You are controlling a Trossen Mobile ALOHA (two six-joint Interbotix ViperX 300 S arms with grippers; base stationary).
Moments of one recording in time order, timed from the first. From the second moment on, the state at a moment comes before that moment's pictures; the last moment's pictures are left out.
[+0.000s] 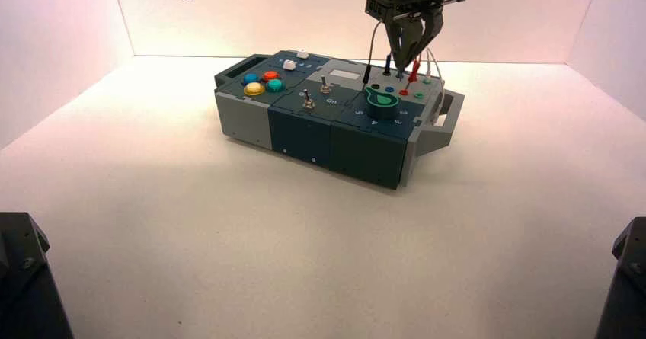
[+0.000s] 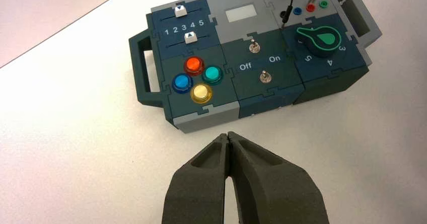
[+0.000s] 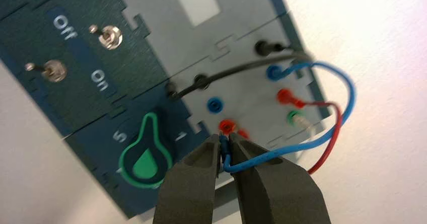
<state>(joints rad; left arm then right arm) -0.42 -0.66 0.98 -0.29 0.55 0.52 0.49 0.13 0.43 -0.04 0.85 -0.06</state>
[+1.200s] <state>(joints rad) -0.42 -0.65 1.05 -0.28 0.30 0.52 0.48 -0.23 0.68 -0.07 0.65 -0.06</state>
